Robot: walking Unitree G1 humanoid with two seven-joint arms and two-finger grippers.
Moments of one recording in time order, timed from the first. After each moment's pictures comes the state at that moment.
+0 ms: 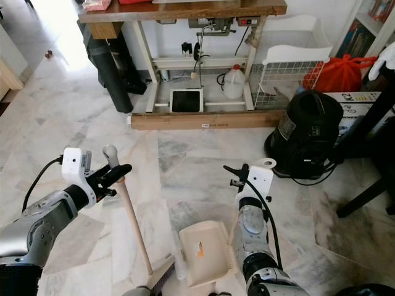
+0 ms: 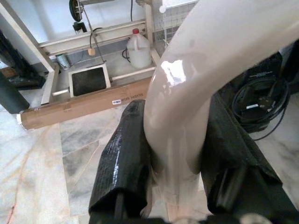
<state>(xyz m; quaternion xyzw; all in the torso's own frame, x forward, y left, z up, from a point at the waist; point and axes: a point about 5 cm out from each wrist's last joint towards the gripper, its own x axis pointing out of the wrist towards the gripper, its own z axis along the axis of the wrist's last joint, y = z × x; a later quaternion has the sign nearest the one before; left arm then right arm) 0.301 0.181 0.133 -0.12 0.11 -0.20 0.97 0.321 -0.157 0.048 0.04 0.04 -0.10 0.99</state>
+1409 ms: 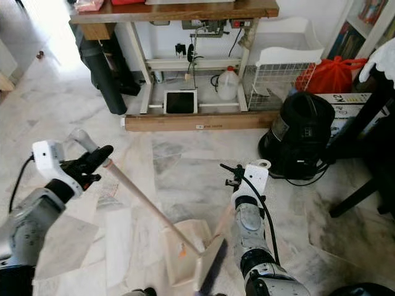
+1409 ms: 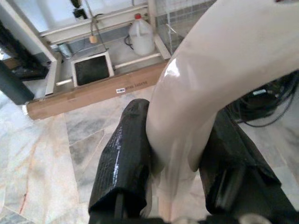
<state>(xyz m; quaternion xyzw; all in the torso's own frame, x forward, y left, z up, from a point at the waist) 0.294 0.217 0.162 -0.17 0.02 -0.15 0.97 0.324 -0.159 0.043 0.06 0.08 -0.11 0.99</state>
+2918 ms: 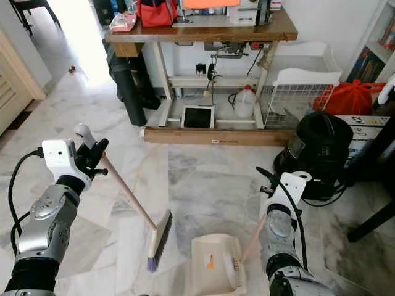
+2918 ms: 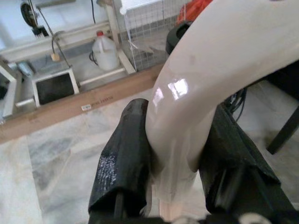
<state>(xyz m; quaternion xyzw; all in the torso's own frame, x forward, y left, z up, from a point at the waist) 0.315 0.204 0.146 -0.05 -0.06 -0.04 1.00 0.307 -0.226 0.036 0.05 0.09 -0.22 0.97</state>
